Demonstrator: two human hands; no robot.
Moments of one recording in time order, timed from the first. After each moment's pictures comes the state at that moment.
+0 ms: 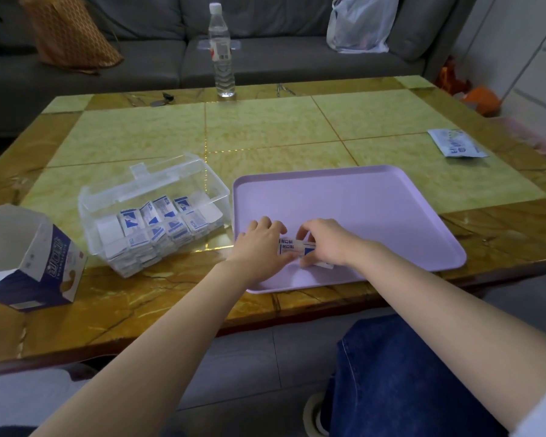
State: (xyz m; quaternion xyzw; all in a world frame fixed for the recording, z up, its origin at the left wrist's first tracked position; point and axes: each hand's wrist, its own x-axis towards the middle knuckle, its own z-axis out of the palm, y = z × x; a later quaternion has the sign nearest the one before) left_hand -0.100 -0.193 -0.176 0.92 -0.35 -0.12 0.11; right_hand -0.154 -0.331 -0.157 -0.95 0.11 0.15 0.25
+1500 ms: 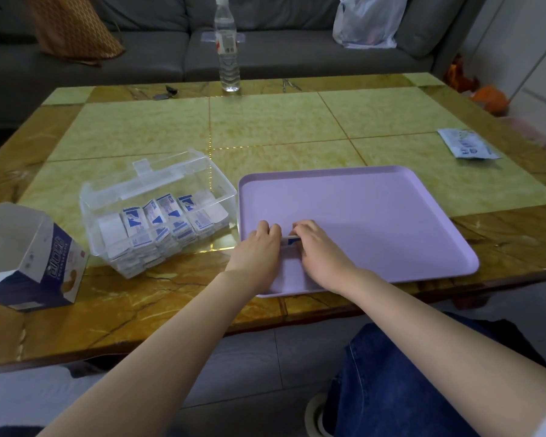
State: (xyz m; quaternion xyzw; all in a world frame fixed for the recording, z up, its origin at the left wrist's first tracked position) left_hand -0.105 -0.183 -0.180 0.93 -0.34 -0.08 0.05; right_hand -0.154 -0.304 -0.189 -0.96 0.08 0.03 0.26
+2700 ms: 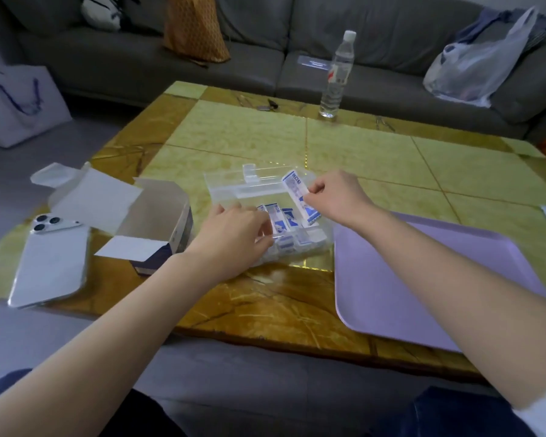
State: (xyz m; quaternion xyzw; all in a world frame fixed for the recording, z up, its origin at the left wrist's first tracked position) left_hand -0.057 -0.011 -0.112 0.96 -0.26 0.00 0.12; right_hand -0.021 -0.195 -0.097 -0.97 0.06 -0.02 0.23
